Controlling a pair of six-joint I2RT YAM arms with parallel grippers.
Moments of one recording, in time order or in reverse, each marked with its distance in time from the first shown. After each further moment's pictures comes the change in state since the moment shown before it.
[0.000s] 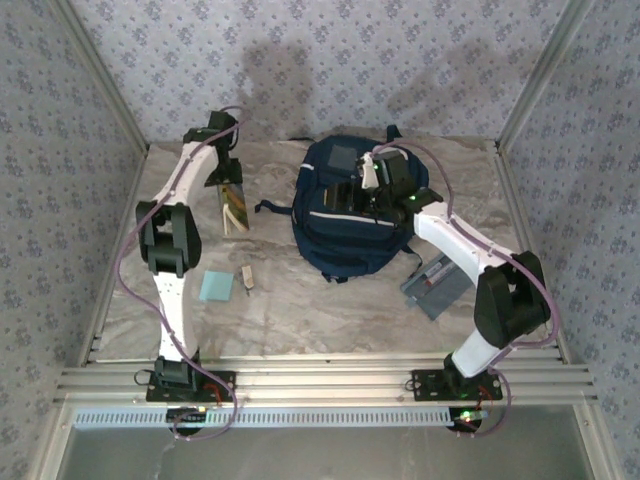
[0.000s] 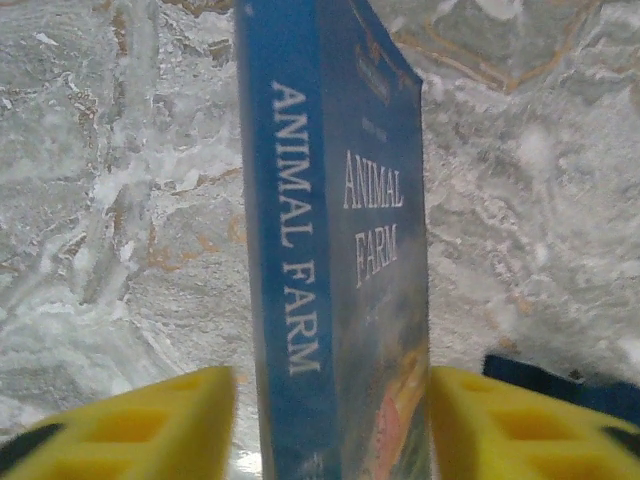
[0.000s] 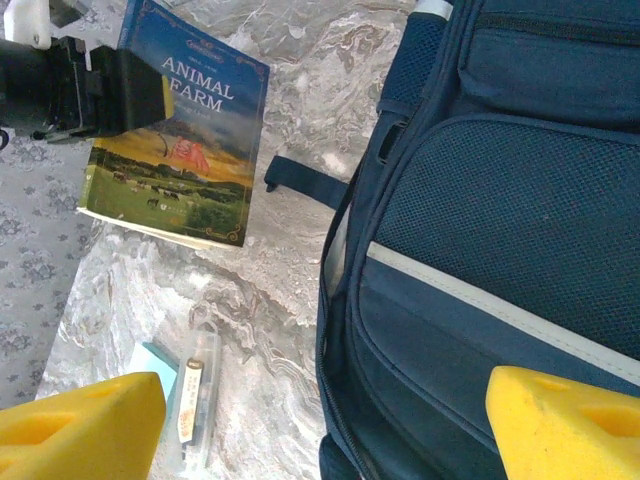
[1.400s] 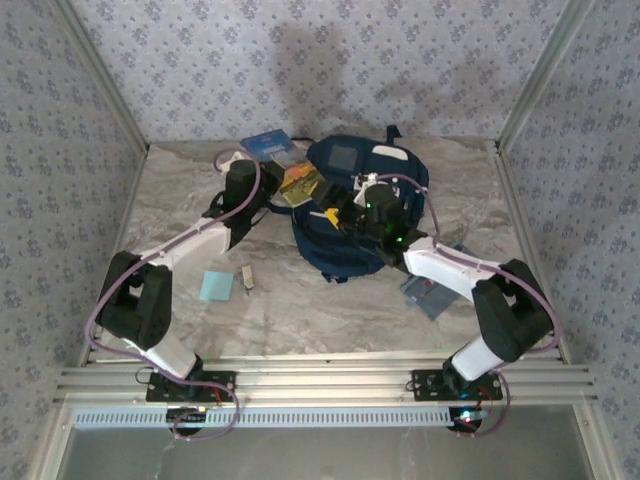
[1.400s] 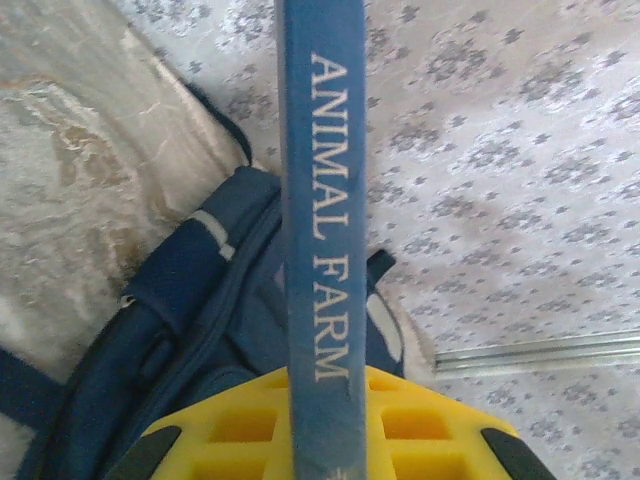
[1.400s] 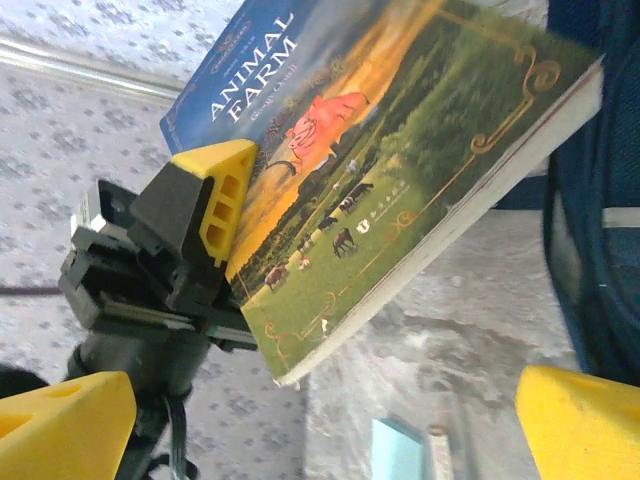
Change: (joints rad) left arm -0.301 -0.635 -1.054 1.357 0.098 -0.865; right arm 0.147 -0.056 -0.355 0.739 0.085 0.726
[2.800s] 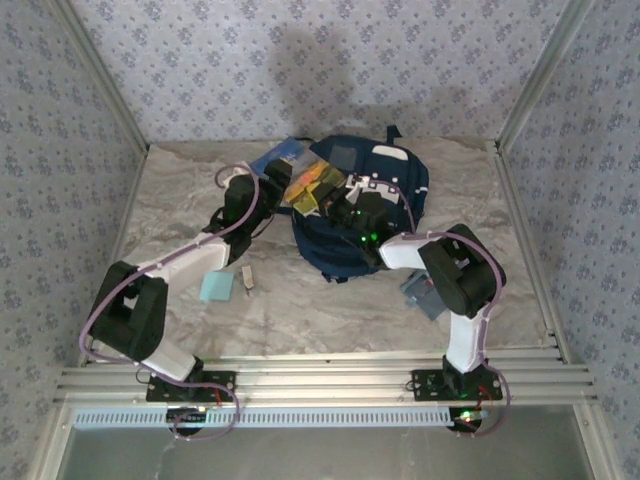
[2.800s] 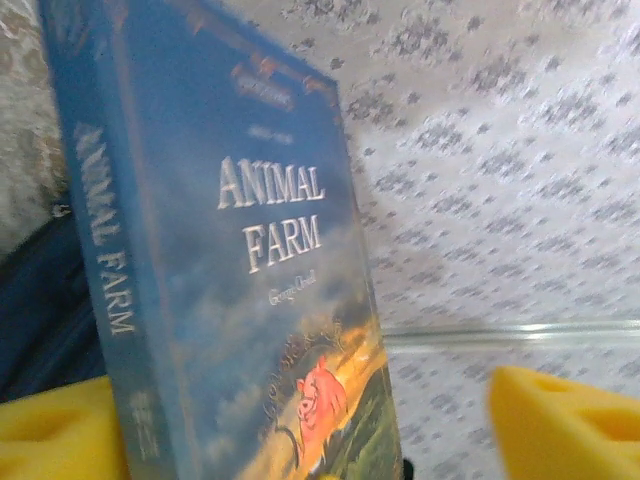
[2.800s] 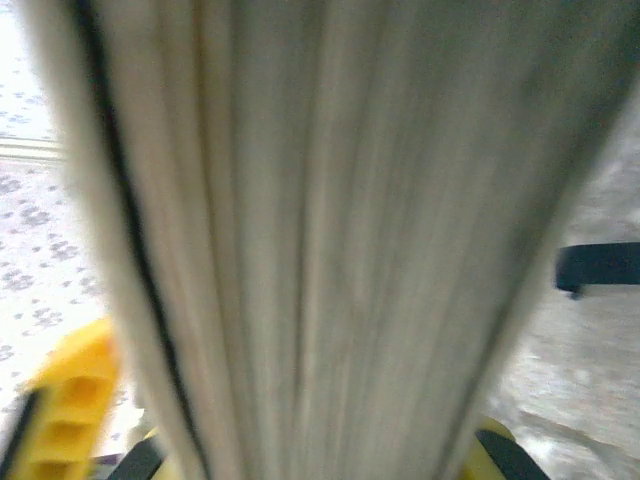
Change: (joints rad) left arm -0.034 -0.087 -0.126 0.080 0.050 -0.167; right arm -0.027 0.329 0.023 0.536 0.026 0.241
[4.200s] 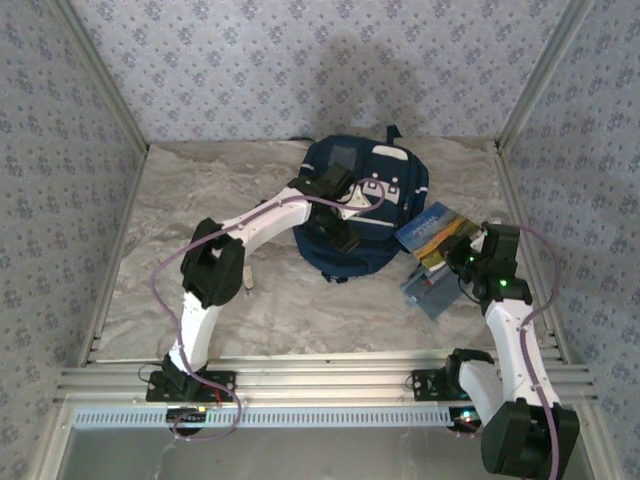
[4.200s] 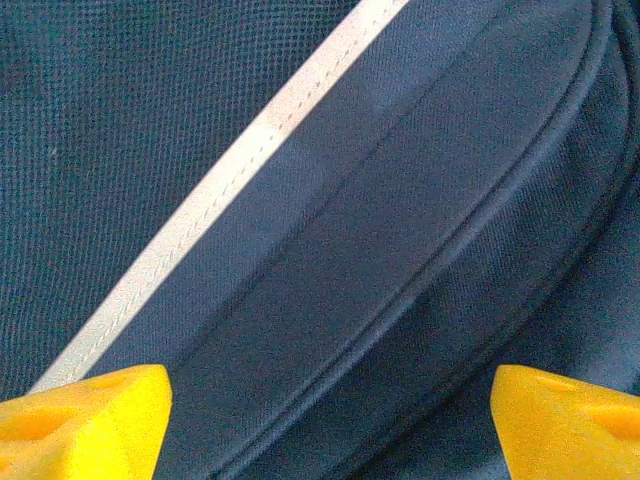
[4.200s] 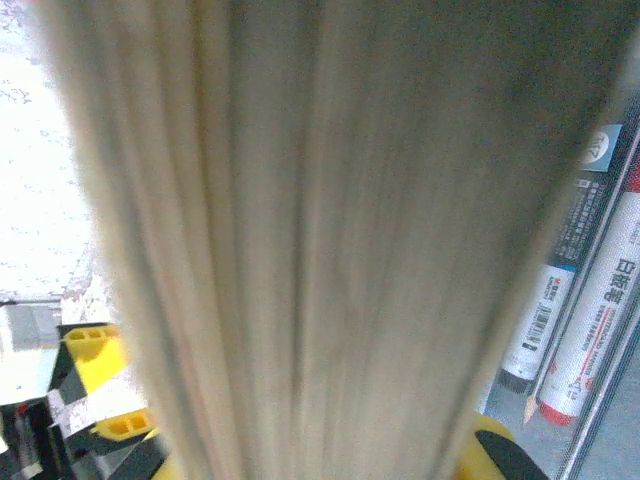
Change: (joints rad) left arm -0.268 0.625 0.918 -1.204 0.138 1.574; right arm -0.717 -1.040 -0.336 -1.378 -0.133 -0.694
